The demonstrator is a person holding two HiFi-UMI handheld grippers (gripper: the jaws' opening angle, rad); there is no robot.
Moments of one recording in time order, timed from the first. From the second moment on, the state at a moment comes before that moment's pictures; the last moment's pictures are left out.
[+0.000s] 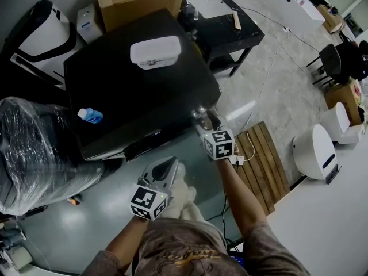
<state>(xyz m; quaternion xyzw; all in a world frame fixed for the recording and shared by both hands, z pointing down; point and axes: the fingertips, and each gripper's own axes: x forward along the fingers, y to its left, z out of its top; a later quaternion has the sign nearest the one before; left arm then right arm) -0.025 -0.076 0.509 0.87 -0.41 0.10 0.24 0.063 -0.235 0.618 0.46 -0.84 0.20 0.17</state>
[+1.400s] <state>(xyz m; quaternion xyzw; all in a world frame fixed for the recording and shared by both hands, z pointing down) 0.005 -0.138 0.398 0.94 -0.30 0.05 0.18 0.092 -0.179 0.412 0.47 -0.86 0.19 0.02</state>
